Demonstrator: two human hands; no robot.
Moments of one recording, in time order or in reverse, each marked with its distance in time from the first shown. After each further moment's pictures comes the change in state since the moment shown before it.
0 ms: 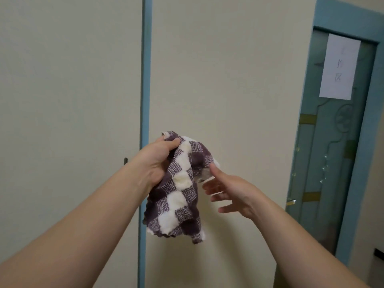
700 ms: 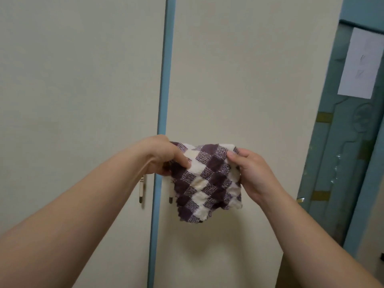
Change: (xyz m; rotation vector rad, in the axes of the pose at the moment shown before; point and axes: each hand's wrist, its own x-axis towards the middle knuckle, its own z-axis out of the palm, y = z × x) left_hand -0.019 0.021 -0.039 0.720 -0.035 -0.174; right_hand -0.010 -0.020 0.017 0.451 0.099 -0.423
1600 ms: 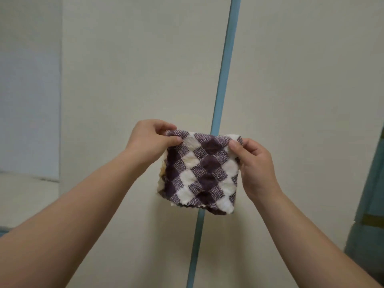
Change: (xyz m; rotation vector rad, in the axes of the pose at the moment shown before) left_hand -0.043 -0.042 -0.103 -0.007 0.549 0.469; right_hand 0.004 0.006 0.113 0.119 -0.054 -0.267
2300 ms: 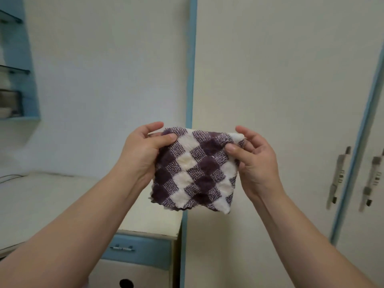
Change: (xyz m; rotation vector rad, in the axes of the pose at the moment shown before) left_hand 0.038 -0.115 -0.337 -0.546 0.115 -0.220; right_hand -0.029 0.113 0.360 0.279 0.041 0.040
